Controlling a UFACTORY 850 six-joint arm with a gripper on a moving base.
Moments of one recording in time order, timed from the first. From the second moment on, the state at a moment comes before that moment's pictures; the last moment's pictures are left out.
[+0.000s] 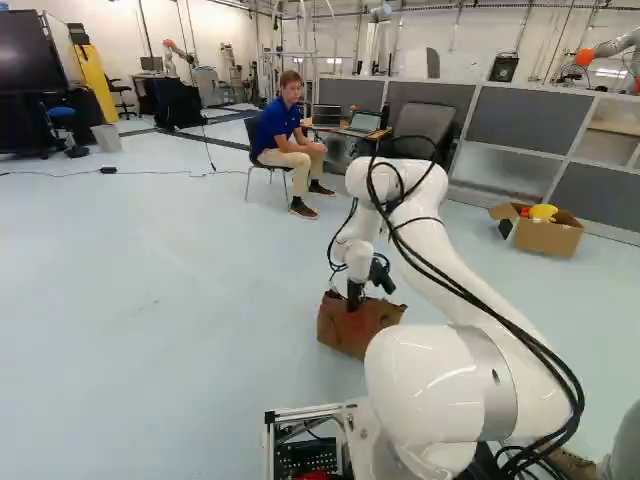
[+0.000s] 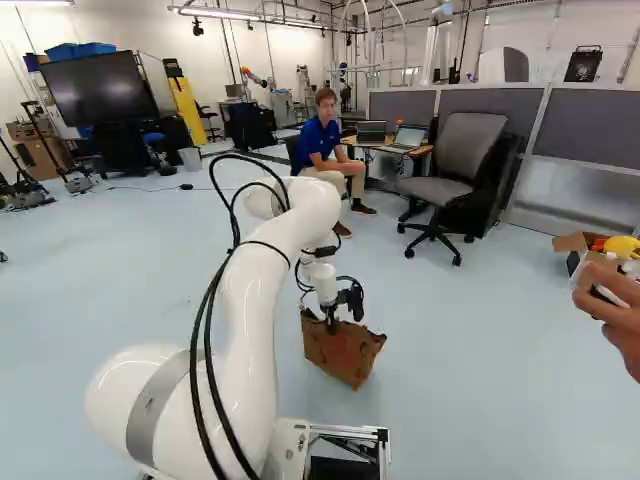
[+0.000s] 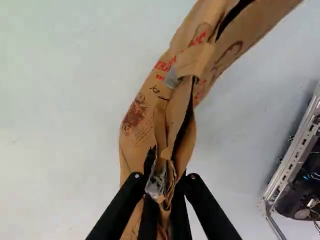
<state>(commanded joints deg) -7.8 -73.2 -76.8 35.5 1.9 41.0</state>
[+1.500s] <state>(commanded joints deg) -7.8 -42.5 -55.1 35.5 1.9 41.0</state>
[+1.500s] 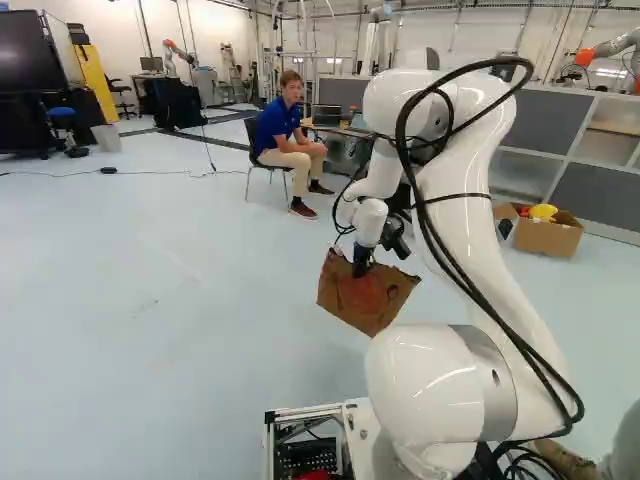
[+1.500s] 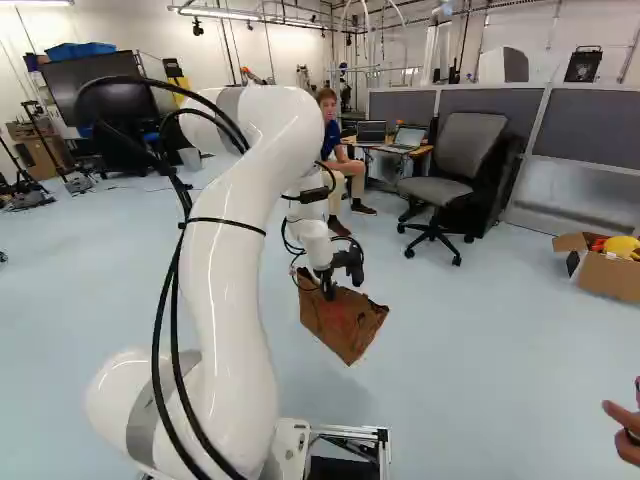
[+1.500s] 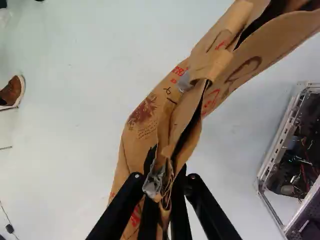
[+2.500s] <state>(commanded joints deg) -7.7 -27.3 -47.0 35.1 2.5 40.4</state>
